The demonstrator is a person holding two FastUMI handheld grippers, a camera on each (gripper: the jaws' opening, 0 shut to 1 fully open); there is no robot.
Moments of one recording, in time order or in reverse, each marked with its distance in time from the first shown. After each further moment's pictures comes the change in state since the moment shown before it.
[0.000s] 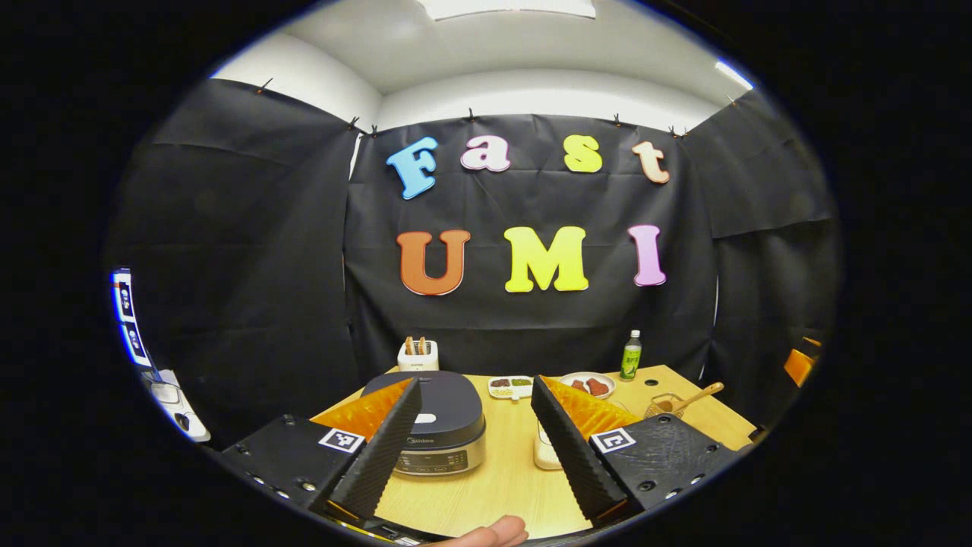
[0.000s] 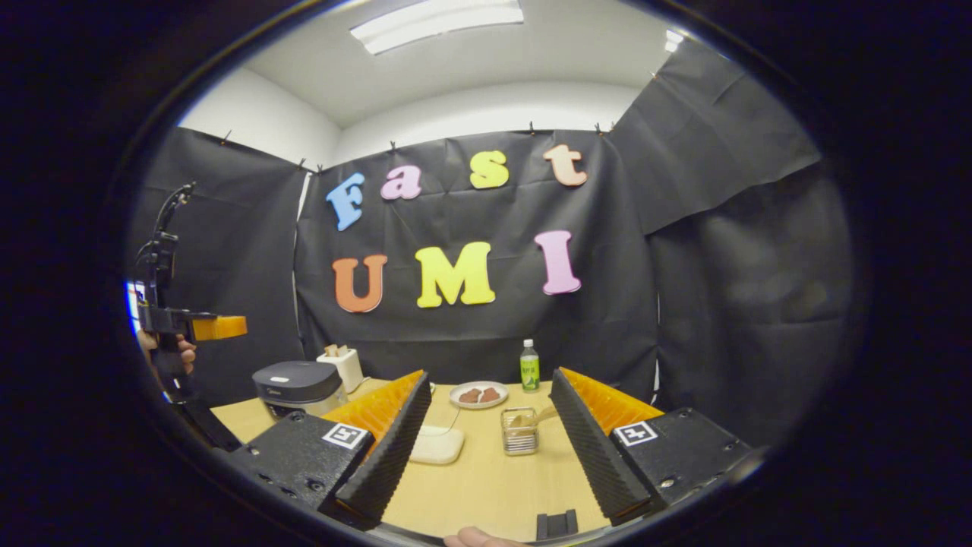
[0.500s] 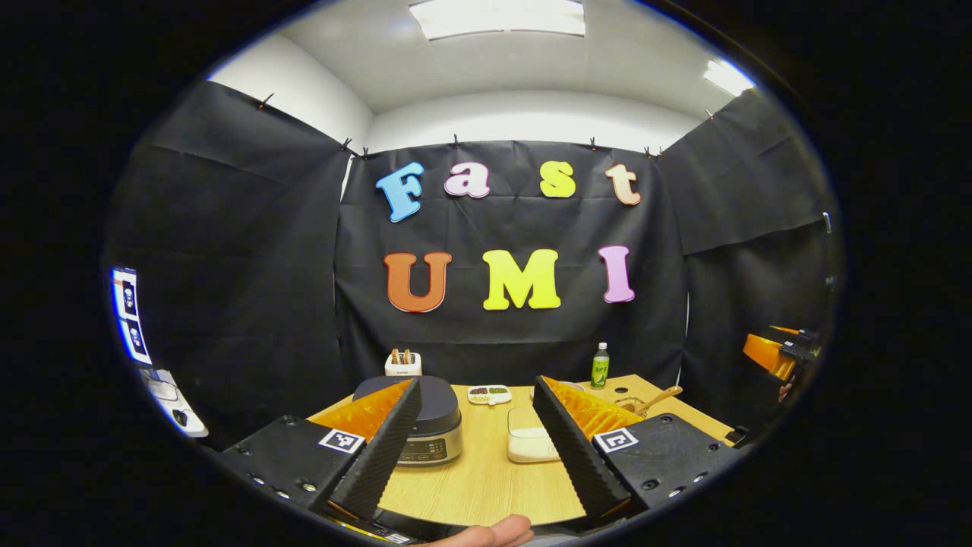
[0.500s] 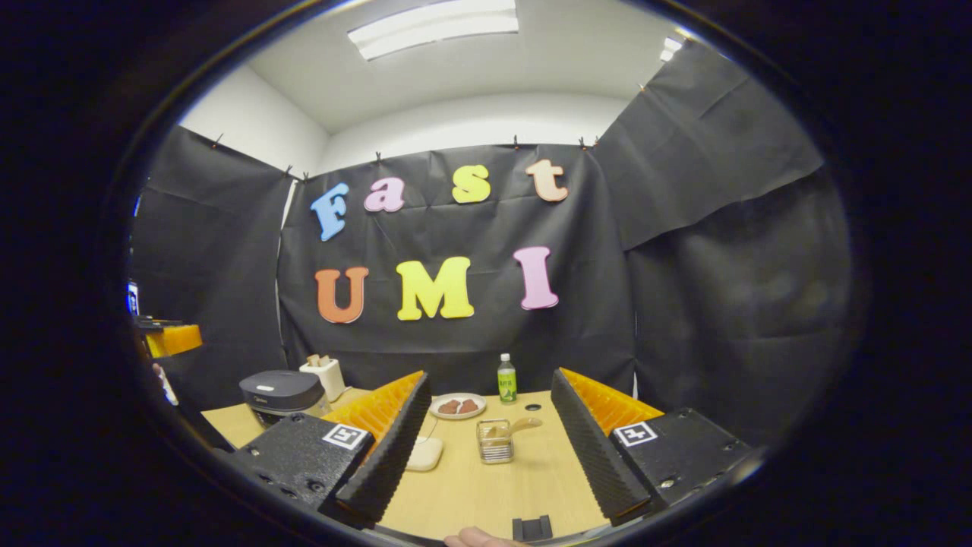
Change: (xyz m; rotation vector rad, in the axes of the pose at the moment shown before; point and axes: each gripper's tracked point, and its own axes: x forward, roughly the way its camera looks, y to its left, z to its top) left arm -0.076 -0.025 0.009 0.005 -0.065 -0.052; right arm -0.012 -0.020 0.014 -0.030 -0.001 -0.055
